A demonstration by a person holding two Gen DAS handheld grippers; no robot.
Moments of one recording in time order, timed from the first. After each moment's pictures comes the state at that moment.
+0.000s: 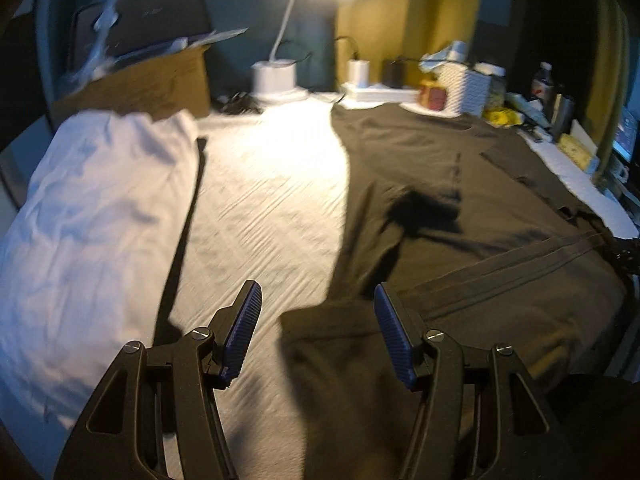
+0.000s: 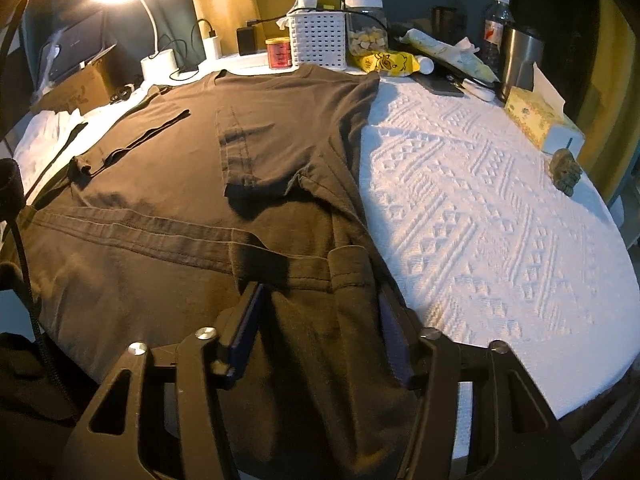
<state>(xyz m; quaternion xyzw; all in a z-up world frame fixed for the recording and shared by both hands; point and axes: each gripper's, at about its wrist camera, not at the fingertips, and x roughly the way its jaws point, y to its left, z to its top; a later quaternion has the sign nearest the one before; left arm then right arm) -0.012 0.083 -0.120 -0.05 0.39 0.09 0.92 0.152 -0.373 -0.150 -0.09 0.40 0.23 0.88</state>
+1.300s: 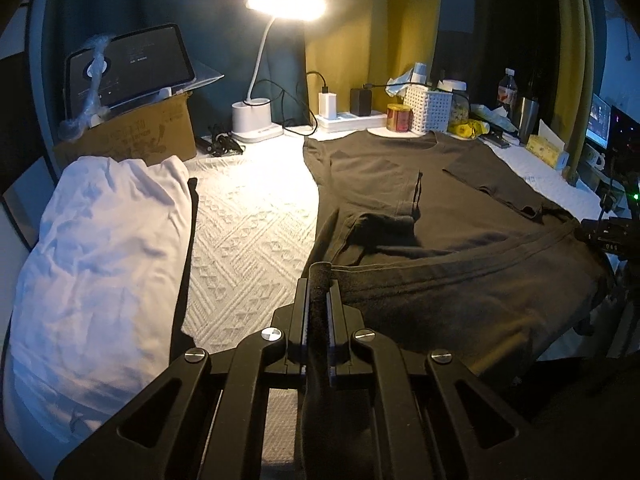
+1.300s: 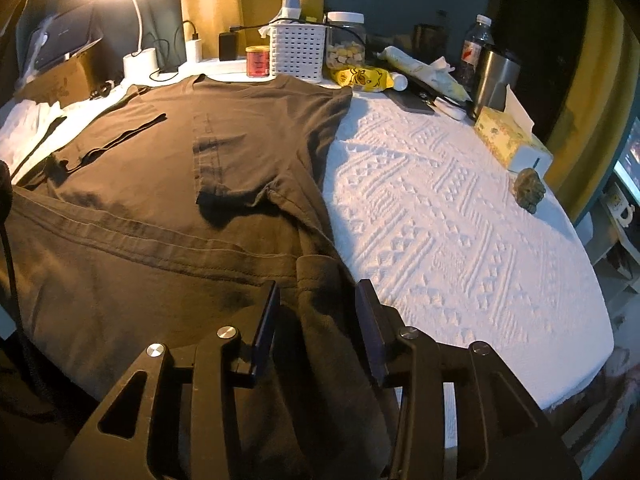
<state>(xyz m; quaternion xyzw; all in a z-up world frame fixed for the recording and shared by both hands) -0.035 0.063 -0.083 -0.02 0.34 0.05 0.94 0.150 -0.376 -0.141 -0.13 0.38 0.17 0.90</state>
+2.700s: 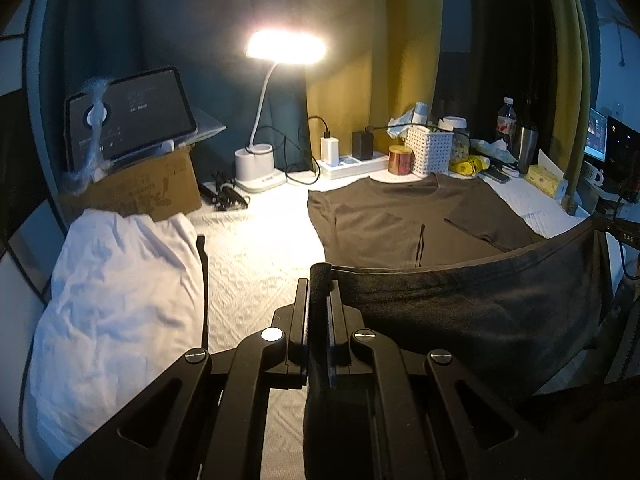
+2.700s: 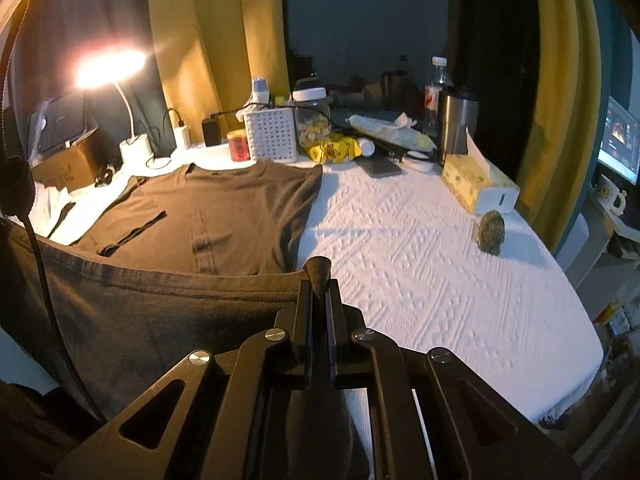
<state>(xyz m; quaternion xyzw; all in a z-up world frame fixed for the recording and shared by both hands) -0.010 0.072 -0.034 -0.01 0.29 0.05 0.96 0.150 -0.416 -0.072 -0.05 0.30 0.18 0.94</state>
